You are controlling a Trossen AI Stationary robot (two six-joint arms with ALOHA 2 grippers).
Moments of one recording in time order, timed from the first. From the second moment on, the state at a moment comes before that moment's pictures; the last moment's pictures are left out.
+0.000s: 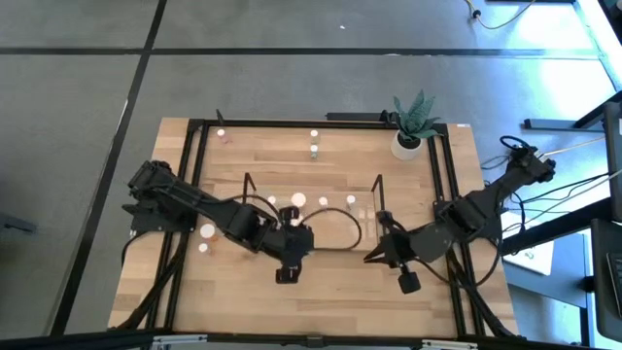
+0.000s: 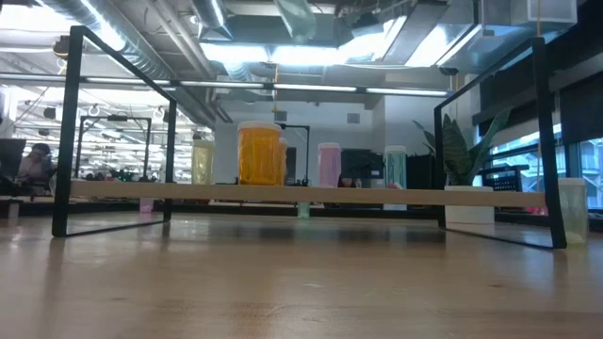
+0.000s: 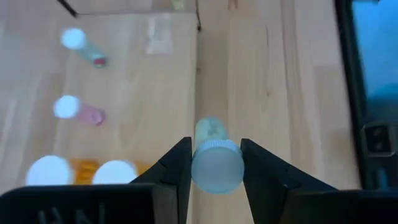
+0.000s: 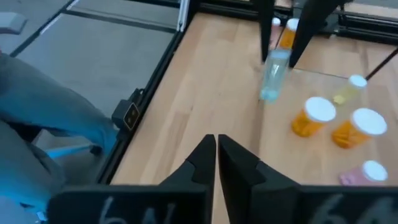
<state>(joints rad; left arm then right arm) -0.41 1.76 1.67 -0.92 -0.29 -0.37 0.62 1.28 1.23 -0.58 0.25 0.22</state>
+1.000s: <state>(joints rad) -0.46 2.08 1.67 -0.84 -0.14 -0.29 0.69 1.28 1.20 -0.61 0.21 0.18</state>
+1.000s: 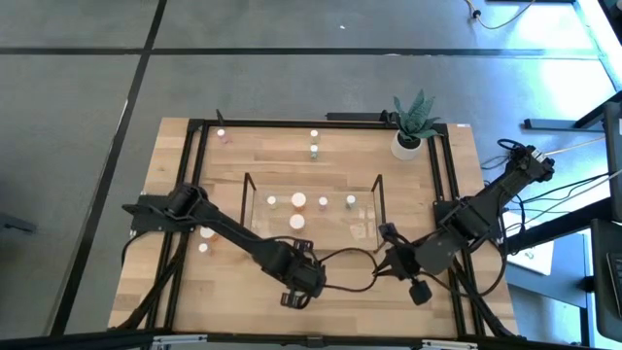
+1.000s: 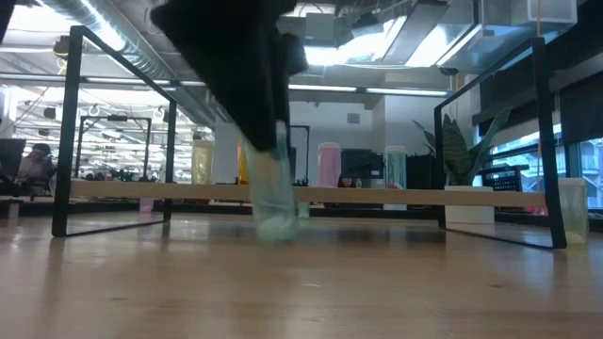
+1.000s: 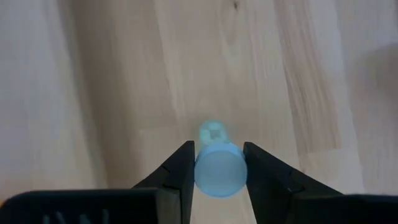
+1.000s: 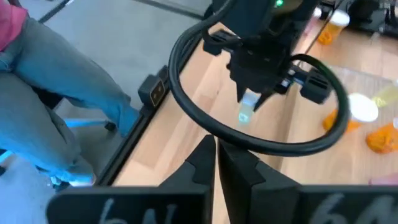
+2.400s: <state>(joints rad) -0.42 2.11 1.77 -1.01 -0.04 -0.49 0.69 1.28 1.20 -0.64 0.21 0.18</state>
